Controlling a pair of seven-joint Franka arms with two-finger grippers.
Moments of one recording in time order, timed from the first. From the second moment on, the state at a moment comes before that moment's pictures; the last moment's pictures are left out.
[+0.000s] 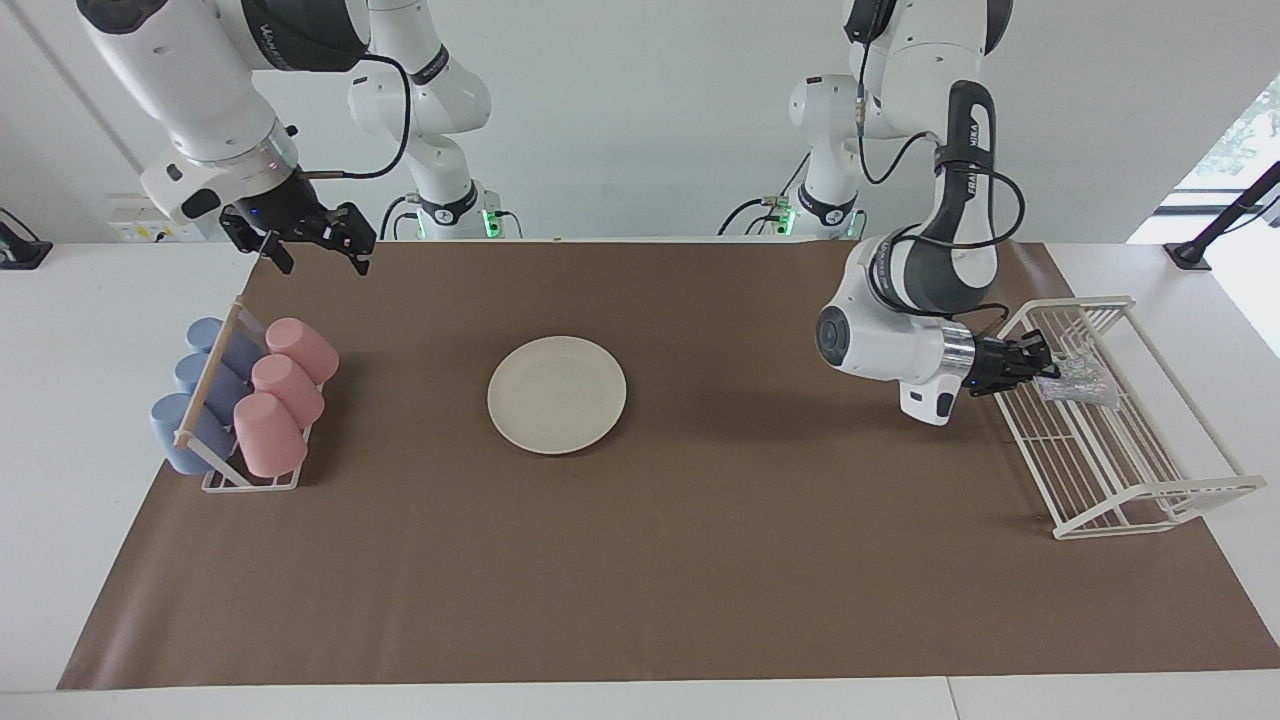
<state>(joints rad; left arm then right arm) -0.15 0.36 -0.14 -1.79 1.21 1.55 -0.63 0.06 -0.01 -0.07 -1.60 0.01 1.48 0.05</state>
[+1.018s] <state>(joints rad) -0.08 0.37 -0.15 -1.79 1.21 1.65 -0.63 0.06 0.00 -0.15 -1.60 0.03 1.53 -0.07</state>
